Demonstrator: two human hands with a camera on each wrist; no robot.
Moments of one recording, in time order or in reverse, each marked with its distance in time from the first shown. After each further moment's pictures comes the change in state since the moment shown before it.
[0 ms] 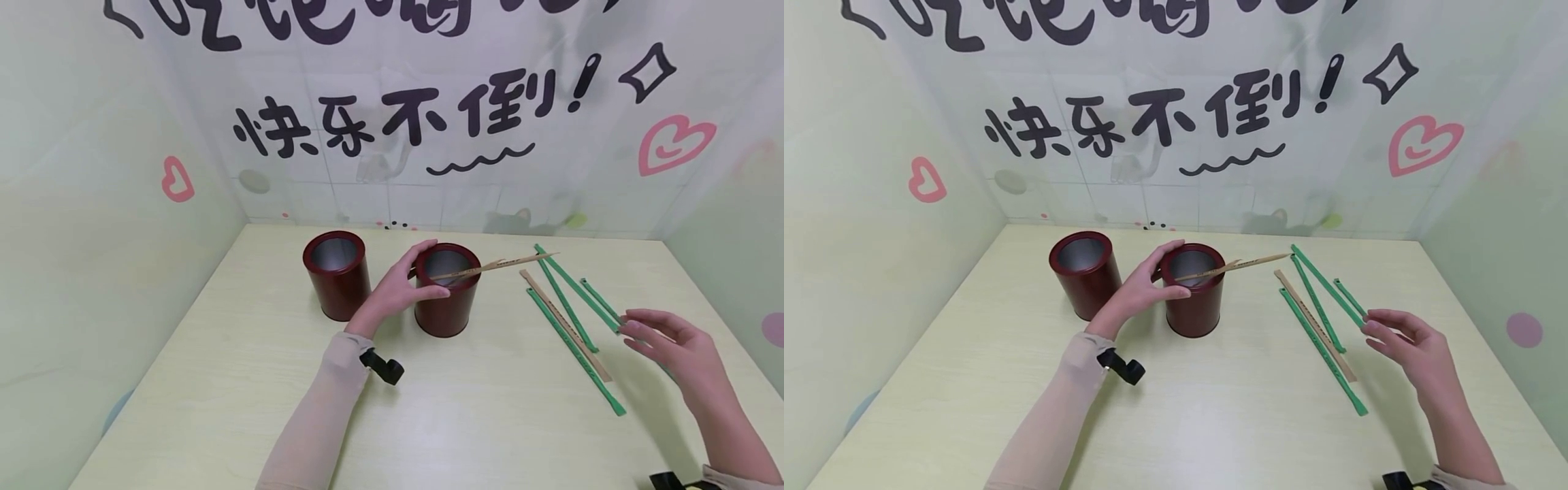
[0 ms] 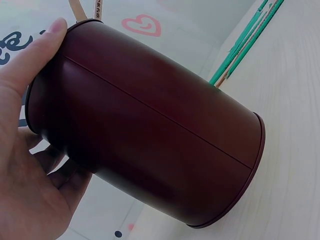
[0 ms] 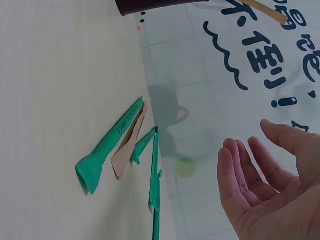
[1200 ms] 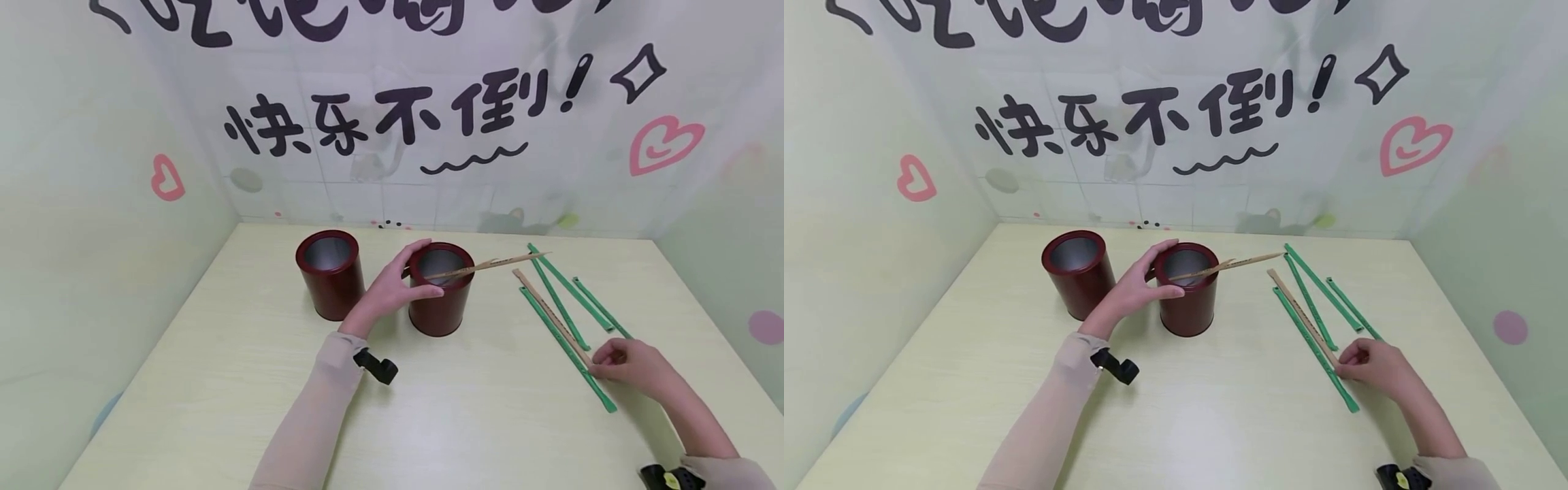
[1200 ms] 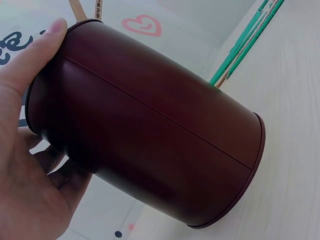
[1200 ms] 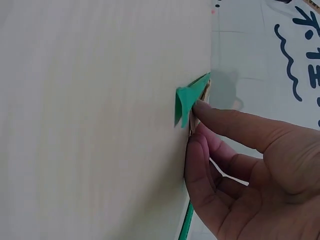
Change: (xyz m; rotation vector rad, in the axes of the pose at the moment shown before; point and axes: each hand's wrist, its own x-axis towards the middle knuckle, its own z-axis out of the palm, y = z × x) left_hand -0.002 0.001 0.000 0.023 0.007 0.012; right_hand 0.015 0.030 -0.005 -1.074 -0.234 0.267
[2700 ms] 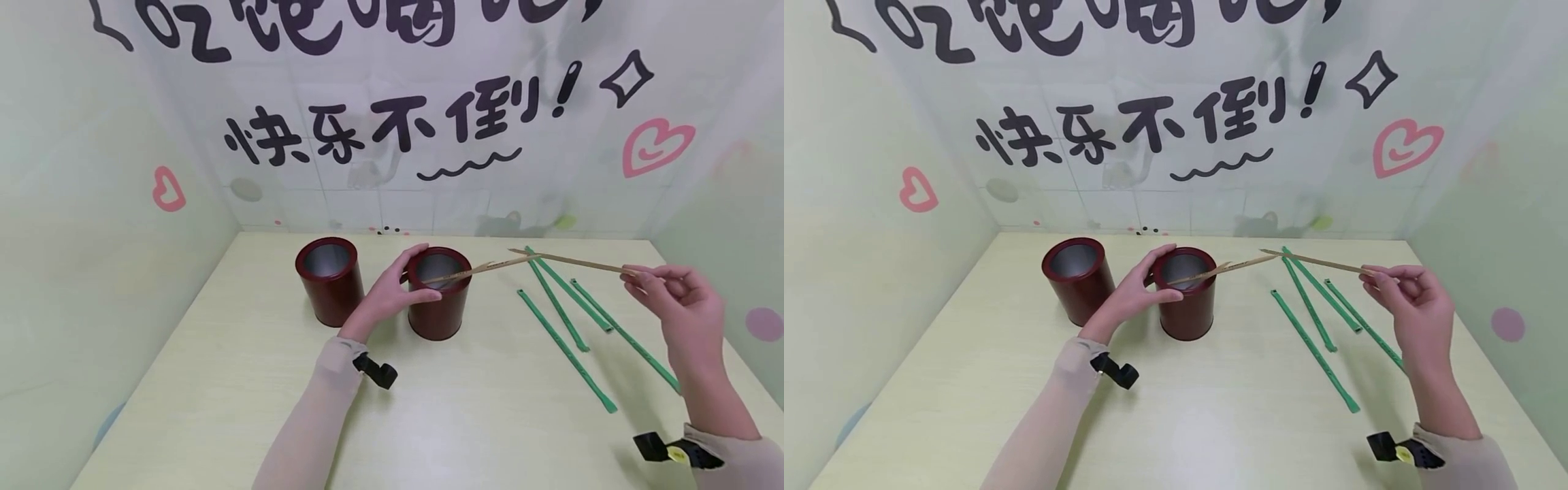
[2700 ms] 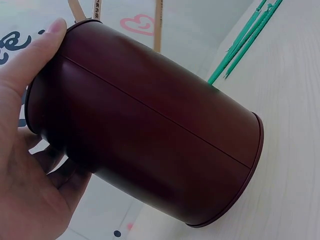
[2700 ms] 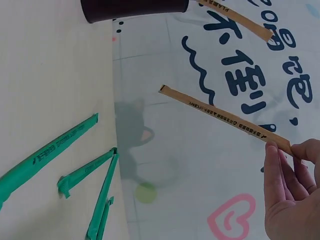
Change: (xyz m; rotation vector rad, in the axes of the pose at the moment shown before) left_hand 0.000 0.003 0.000 -0.001 -0.009 -0.013; right_hand -0.011 -0.063 -0.047 1.265 0.588 -0.528
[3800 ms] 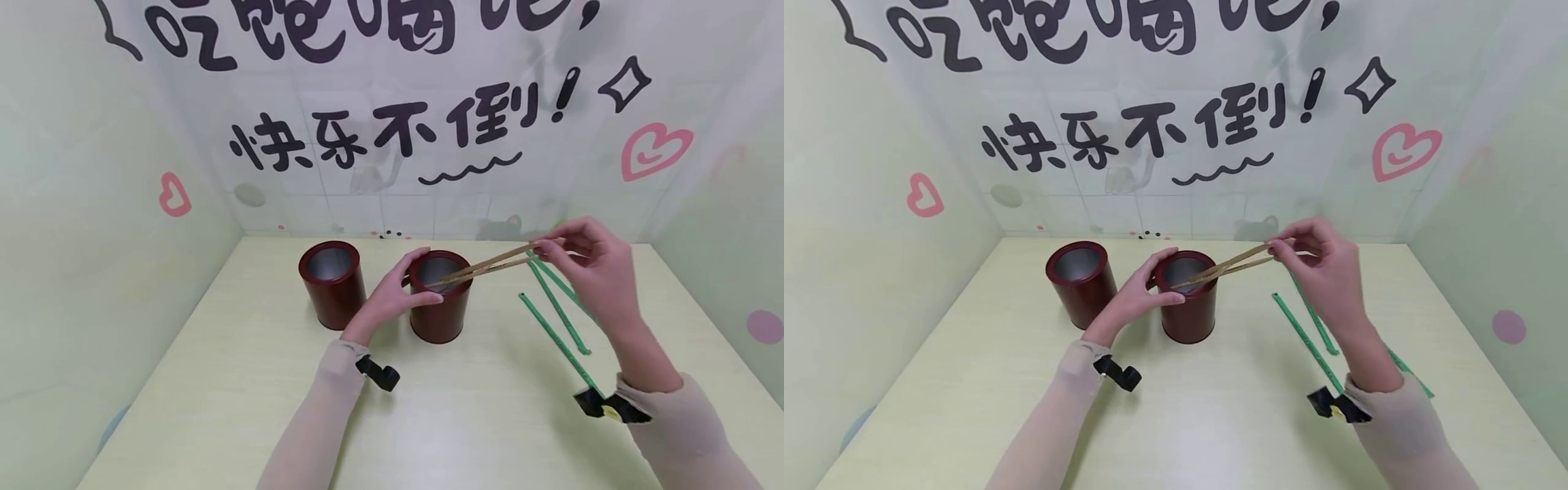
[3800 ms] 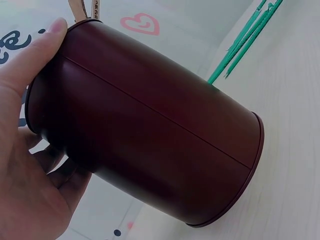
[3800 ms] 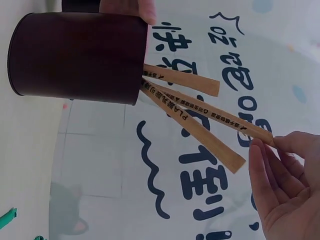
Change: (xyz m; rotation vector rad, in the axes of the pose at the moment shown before) left_hand 0.000 -0.003 -0.001 -0.016 0.001 0.007; right_hand 0.022 -0.012 0.120 -0.642 -0.219 -0.265
